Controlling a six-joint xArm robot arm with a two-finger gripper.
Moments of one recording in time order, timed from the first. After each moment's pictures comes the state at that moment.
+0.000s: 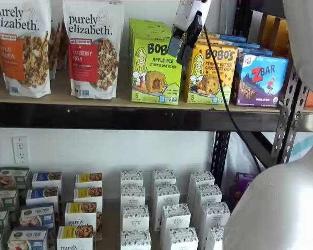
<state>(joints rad) 0.17 -0.32 -1.45 0.33 1.76 -1.34</state>
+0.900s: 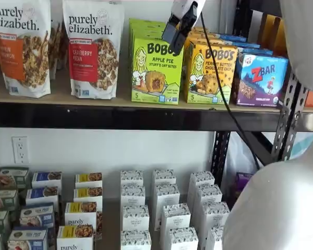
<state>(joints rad) 0.14 -0.30 -1.49 0.42 1.68 -1.35</state>
